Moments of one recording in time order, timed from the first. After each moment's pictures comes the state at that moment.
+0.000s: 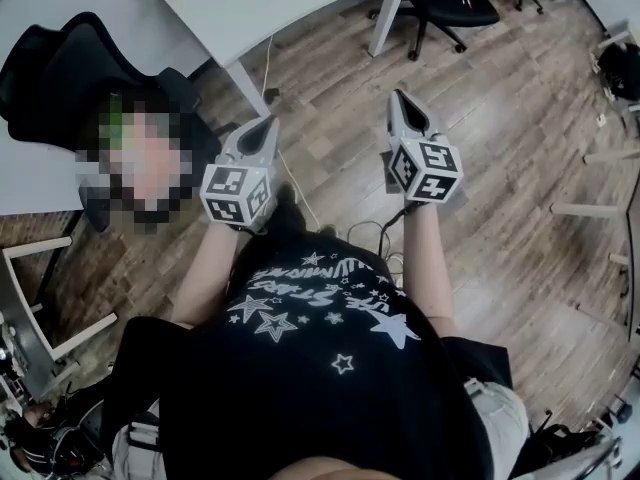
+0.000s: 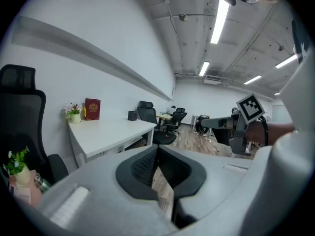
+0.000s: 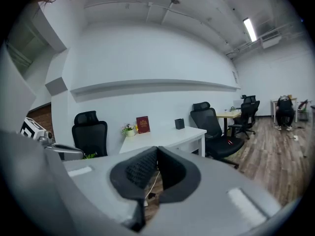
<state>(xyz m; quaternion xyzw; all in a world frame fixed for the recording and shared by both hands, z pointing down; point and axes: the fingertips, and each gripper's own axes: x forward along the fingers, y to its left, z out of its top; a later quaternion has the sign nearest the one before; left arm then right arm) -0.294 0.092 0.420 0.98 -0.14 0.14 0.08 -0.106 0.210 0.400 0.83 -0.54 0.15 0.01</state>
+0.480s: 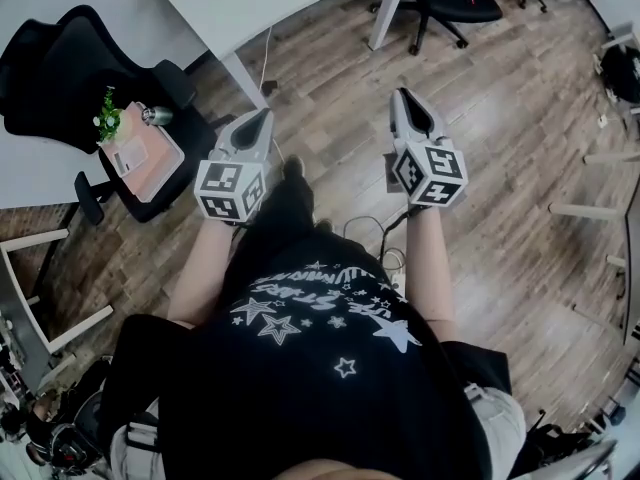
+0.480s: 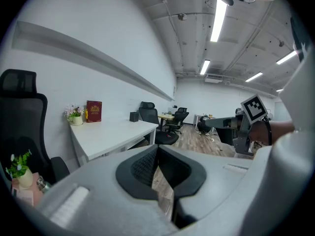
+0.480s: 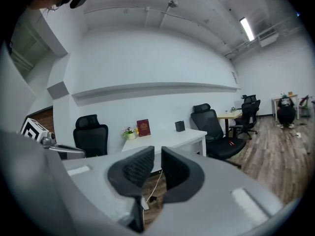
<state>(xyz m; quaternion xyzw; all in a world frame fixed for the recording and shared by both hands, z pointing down) -0.290 0.092 0.418 0.98 -0.16 0.14 0.06 -0.098 0.224 0.398 0.82 -0.55 0.13 -0.02</state>
